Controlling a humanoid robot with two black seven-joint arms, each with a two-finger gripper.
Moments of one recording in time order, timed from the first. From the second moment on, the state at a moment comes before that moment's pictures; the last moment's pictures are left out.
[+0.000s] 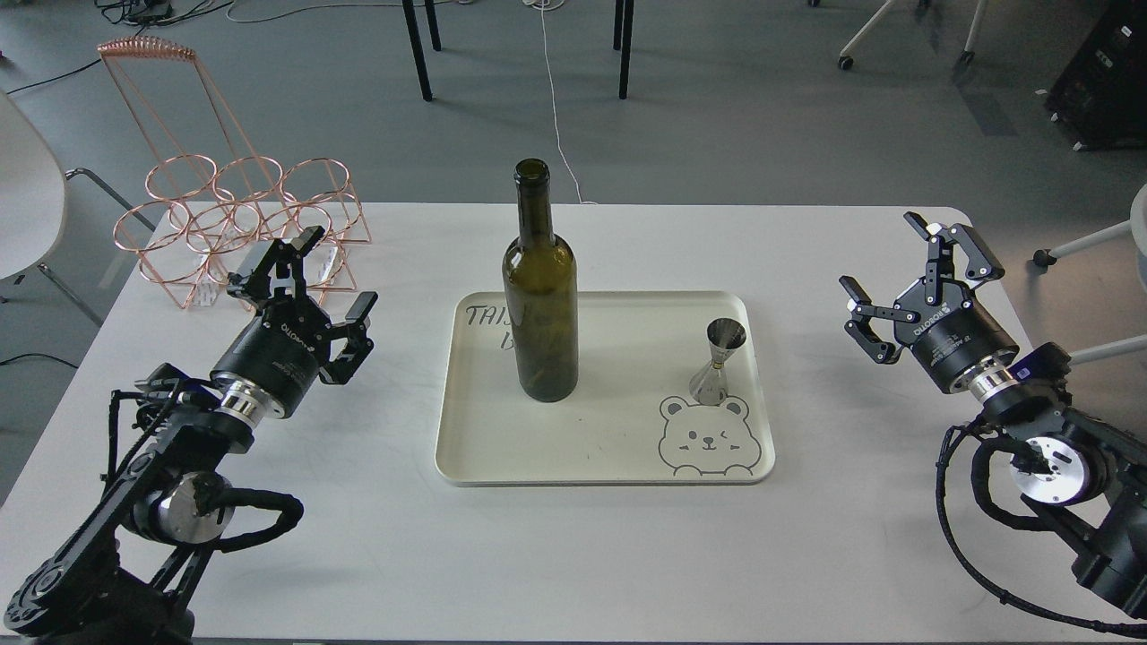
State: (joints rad) left arm -0.09 0.22 -1.32 -1.32 0.65 -0.24 -0.17; right arm 0.47 -0.51 0.64 0.84 -0.06 0.49 0.46
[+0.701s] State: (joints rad) left arm -0.13 0.25 -1.31 -1.32 0.66 -0.23 -0.23; right arm 0.36 -0.73 0.90 1.14 -0.98 0.49 0.49
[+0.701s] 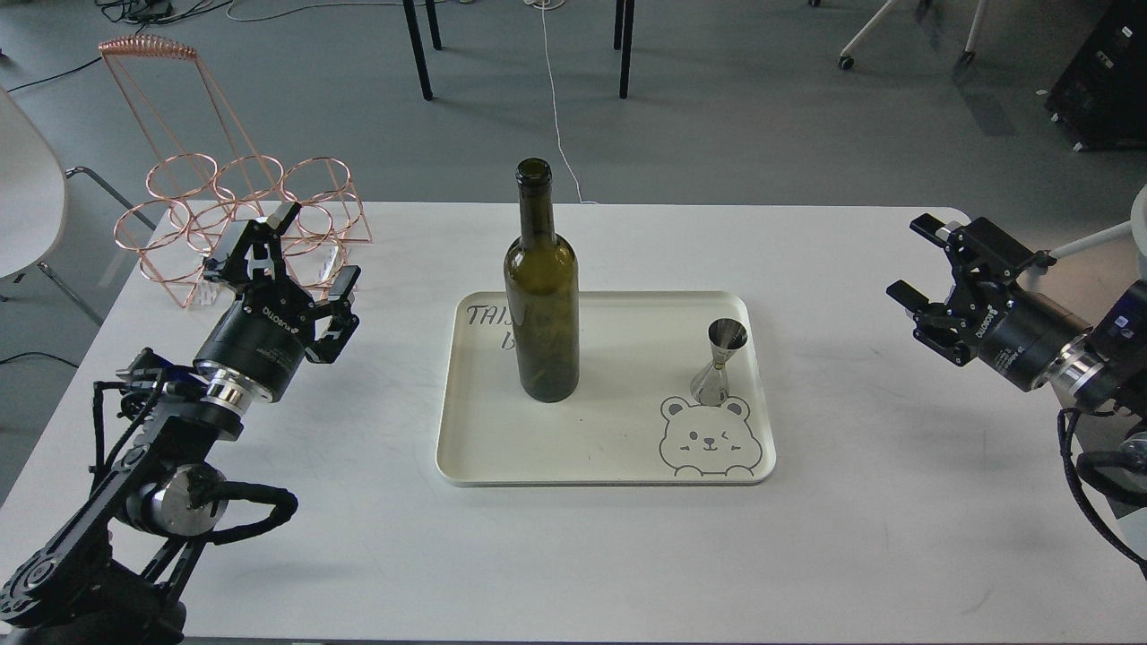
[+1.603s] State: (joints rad) left arm -0.12 0.26 -1.31 -1.33 0.66 -0.22 -0.23; right arm 0.30 -0.47 0.81 1.09 -2.18 -0.25 0.49
